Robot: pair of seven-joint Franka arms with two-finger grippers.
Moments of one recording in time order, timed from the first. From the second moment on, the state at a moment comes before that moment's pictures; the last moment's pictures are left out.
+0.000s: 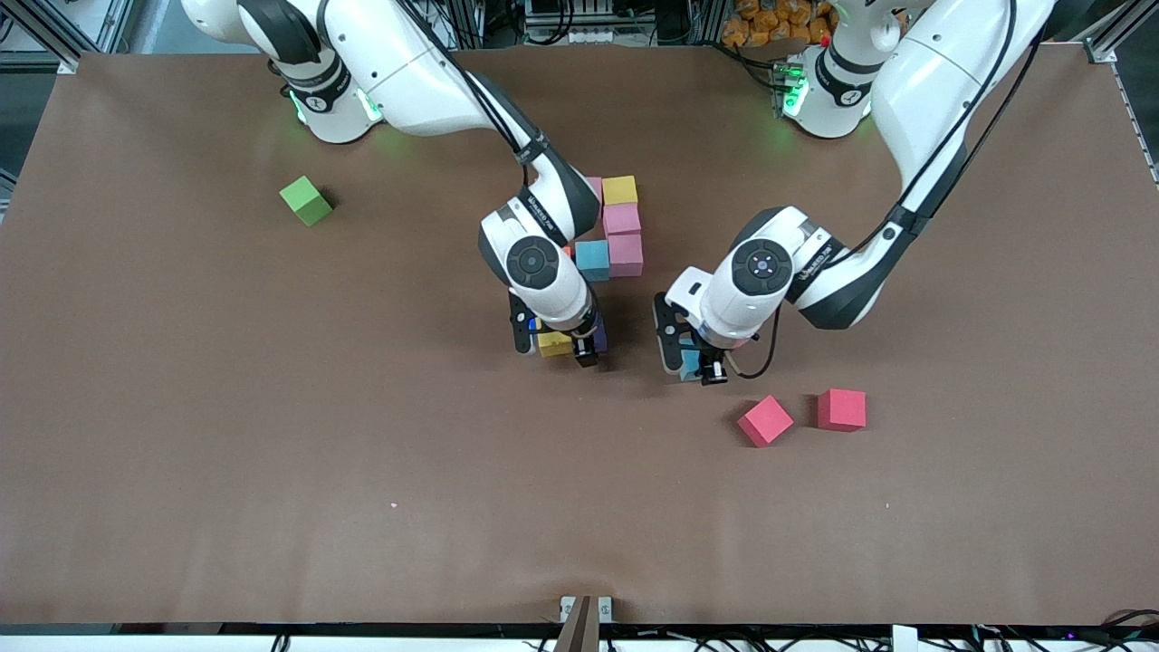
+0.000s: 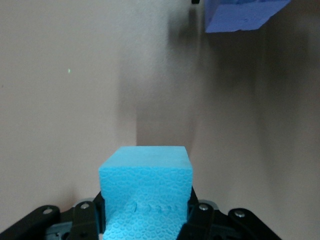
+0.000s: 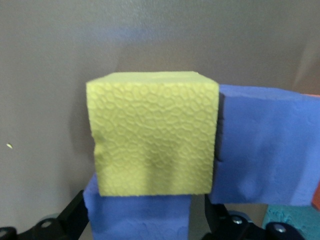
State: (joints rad) left arm 0.01 0.64 -0.60 -1.80 0.44 2.35 0.67; right arm 0.81 0.84 -0.06 -1.46 0.31 2.38 1.96
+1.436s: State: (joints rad) left arm -0.10 0.65 -0.60 -1.79 0.46 2.35 0.66; right arm 0.82 0.75 -0.10 -1.42 0.25 2.22 1.97
